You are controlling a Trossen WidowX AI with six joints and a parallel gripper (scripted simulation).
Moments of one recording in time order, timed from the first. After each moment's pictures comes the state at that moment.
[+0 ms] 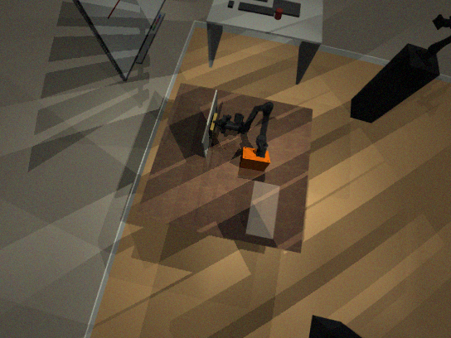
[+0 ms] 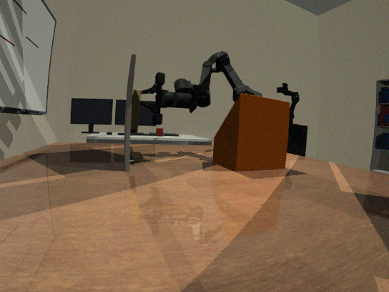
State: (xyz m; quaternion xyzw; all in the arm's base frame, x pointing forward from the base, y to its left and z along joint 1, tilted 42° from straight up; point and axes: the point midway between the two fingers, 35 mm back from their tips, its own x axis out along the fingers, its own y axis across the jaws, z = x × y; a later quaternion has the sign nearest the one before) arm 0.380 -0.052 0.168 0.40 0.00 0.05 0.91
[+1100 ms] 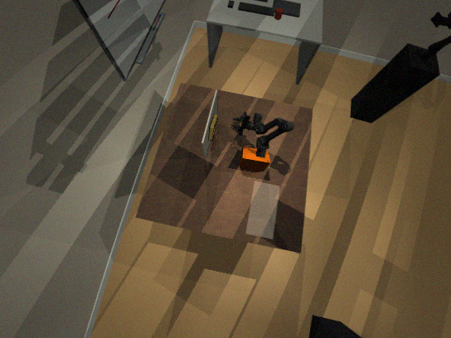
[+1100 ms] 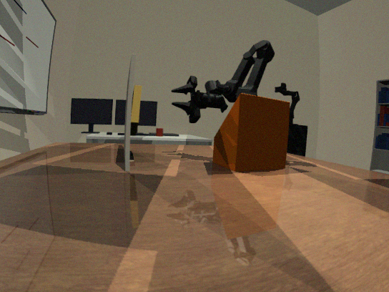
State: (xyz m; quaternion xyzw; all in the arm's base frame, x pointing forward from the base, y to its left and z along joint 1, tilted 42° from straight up) arm 0.240 -0.077 0.190 0.58 0.01 0.05 0.81
